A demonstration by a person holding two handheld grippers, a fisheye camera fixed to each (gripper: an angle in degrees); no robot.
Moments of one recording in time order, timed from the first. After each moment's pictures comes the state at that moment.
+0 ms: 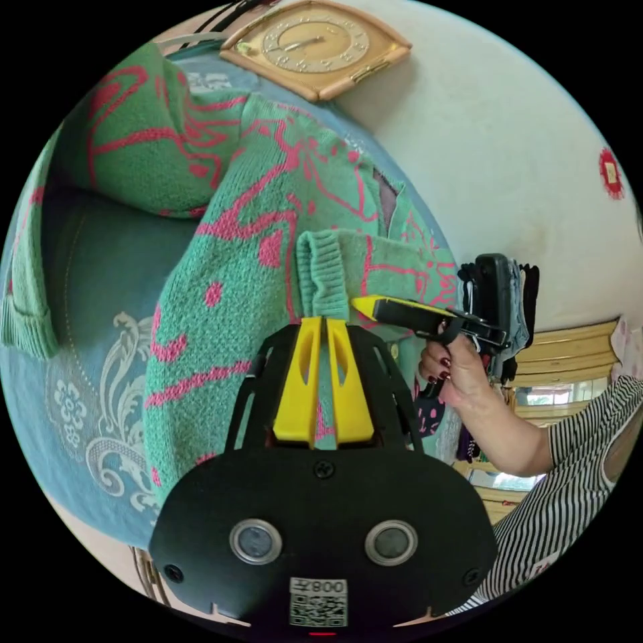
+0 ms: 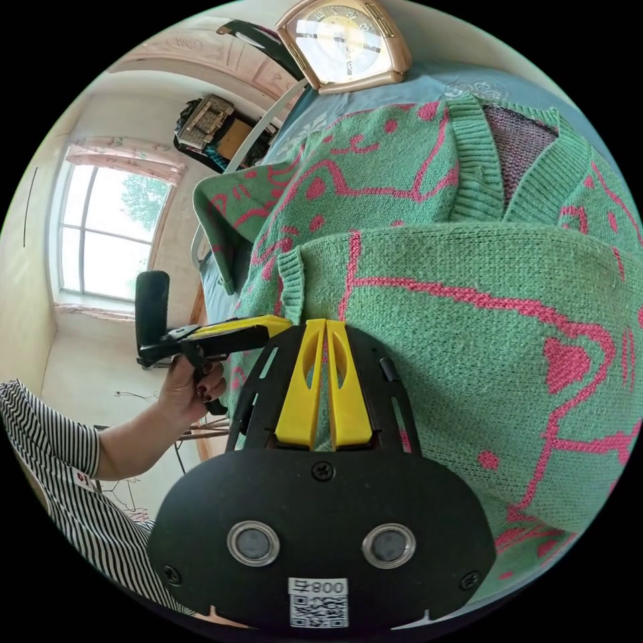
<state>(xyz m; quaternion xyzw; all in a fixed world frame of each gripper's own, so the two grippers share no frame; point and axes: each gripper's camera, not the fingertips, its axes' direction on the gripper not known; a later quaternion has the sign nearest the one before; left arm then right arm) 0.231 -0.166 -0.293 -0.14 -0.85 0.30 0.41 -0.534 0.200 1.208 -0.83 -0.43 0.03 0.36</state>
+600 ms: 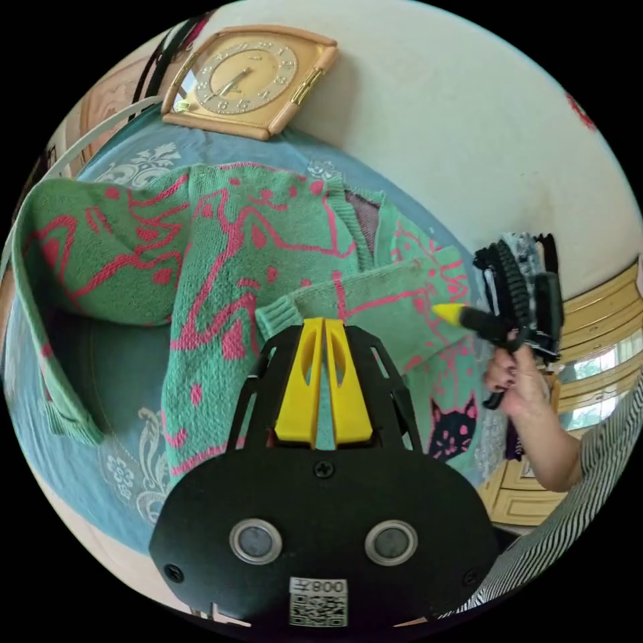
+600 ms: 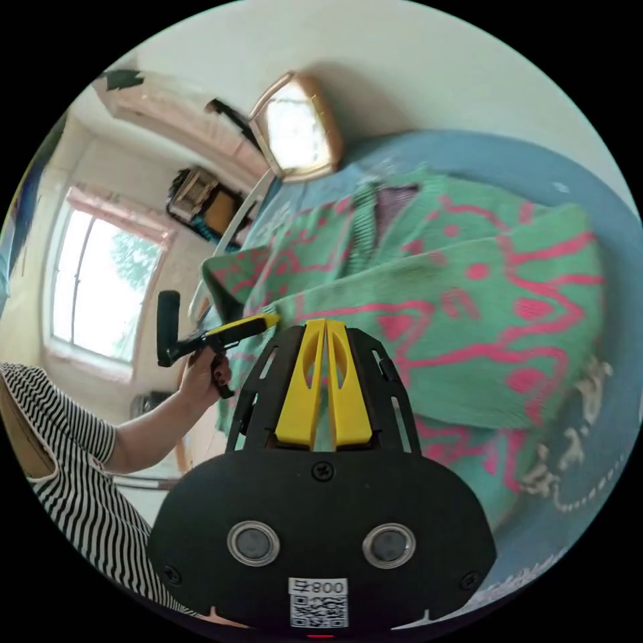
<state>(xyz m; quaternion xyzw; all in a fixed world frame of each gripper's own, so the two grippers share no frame) 0.115 -0.189 -0.210 -0.18 -0.86 0.38 0.30 -0.362 0.087 1.262 -0.79 -0.37 0.09 0.48</state>
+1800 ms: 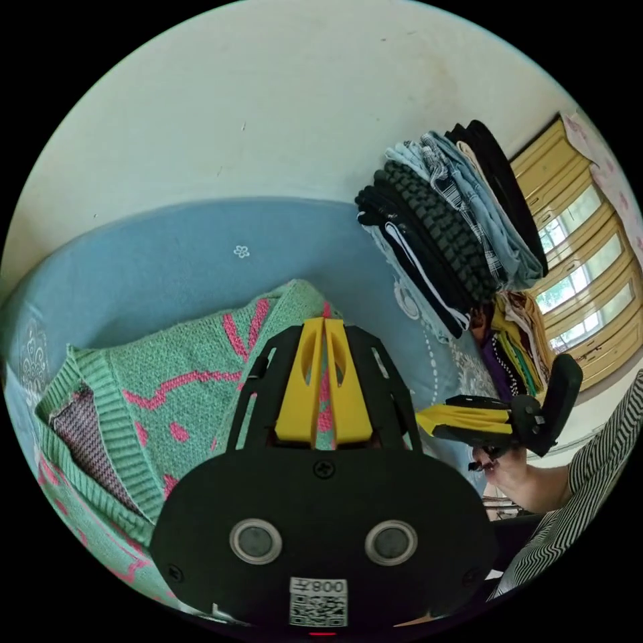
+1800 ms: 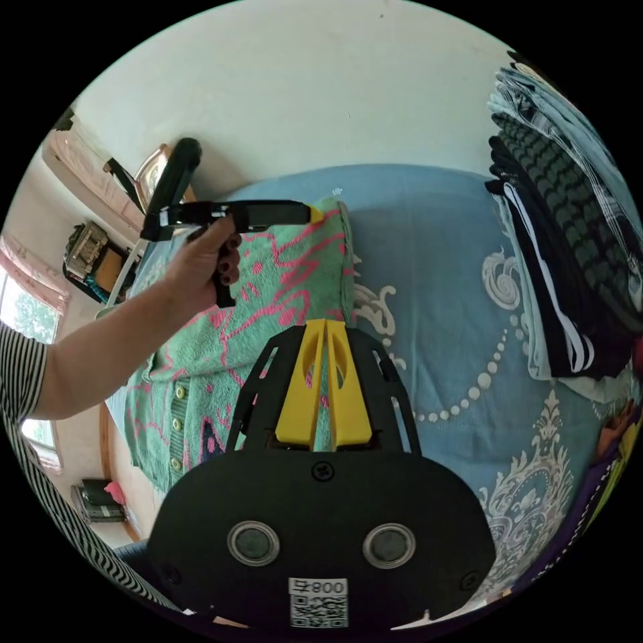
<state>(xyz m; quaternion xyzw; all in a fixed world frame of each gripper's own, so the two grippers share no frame) -0.311 -0.262 -0.042 -0.50 -0.74 0.37 0.28 -0.042 -0.059 1.227 -0.77 -0.12 -0.01 0.63</state>
